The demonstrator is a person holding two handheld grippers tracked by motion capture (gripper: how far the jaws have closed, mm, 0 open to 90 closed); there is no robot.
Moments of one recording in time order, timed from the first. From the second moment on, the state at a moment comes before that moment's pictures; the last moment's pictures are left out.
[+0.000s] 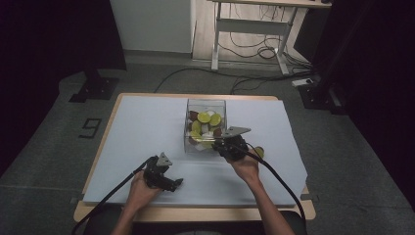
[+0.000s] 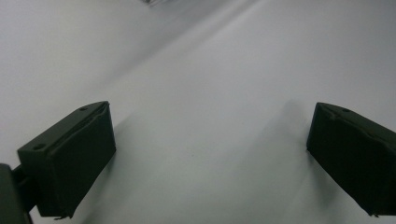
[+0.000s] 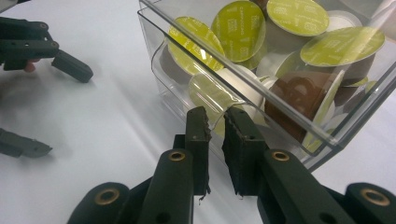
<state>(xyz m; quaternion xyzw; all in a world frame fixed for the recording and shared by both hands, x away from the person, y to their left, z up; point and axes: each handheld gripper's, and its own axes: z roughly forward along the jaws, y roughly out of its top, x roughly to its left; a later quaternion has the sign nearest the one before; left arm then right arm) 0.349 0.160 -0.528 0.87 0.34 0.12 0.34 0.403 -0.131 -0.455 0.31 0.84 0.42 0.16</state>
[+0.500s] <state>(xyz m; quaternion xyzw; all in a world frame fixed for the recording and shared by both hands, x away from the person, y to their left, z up) 0.349 0.160 -0.528 0.87 0.34 0.12 0.33 0.413 -0.129 -0.457 0.33 0.83 0.43 0.16</state>
